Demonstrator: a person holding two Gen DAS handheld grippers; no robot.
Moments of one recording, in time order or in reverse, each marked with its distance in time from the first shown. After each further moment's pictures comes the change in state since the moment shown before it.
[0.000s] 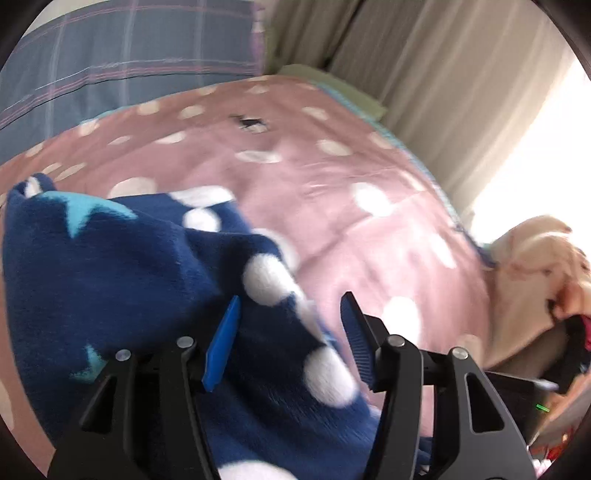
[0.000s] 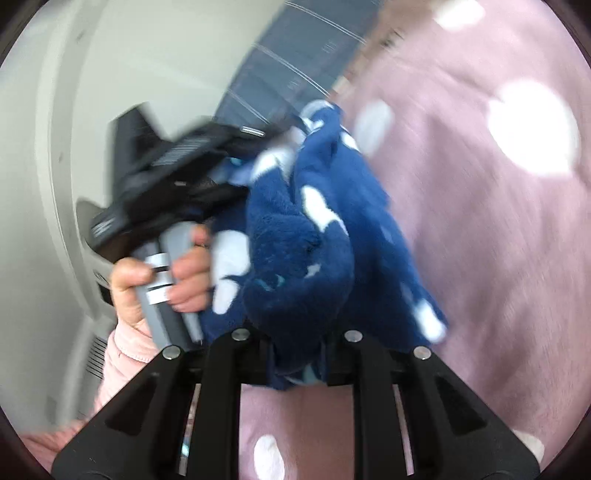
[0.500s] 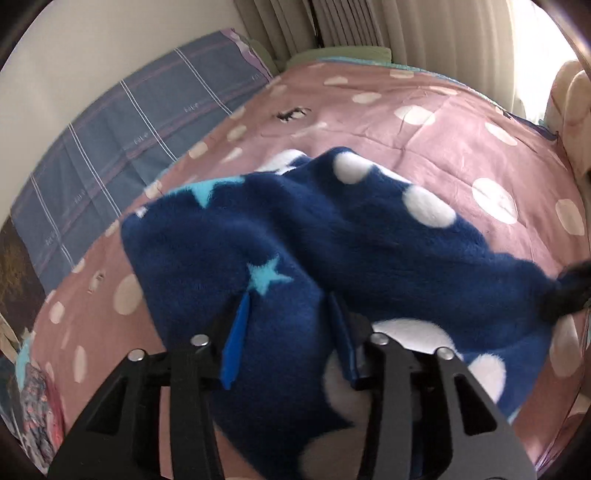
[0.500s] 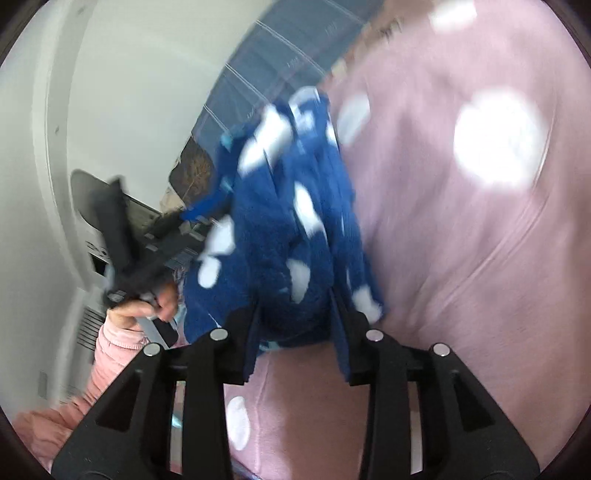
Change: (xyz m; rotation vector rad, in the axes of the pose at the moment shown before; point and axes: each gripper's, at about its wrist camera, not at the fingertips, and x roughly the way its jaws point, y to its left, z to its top) left arm -0.018 0.001 -0.061 0.385 0.036 0.453; right arm -0.034 0.009 0.013 -0.147 0.059 -0.081
